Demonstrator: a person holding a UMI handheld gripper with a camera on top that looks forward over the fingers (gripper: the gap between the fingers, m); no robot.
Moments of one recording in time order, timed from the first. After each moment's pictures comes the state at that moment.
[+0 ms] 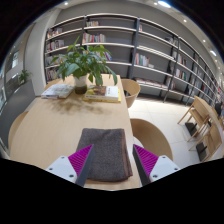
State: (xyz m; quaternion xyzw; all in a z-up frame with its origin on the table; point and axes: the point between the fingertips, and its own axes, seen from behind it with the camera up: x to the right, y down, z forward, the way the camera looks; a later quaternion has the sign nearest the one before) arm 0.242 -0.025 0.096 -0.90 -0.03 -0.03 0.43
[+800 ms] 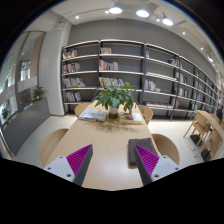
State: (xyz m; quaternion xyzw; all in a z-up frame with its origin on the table) arm 0.045 -0.202 0.264 -0.84 -0.05 0.02 0.54
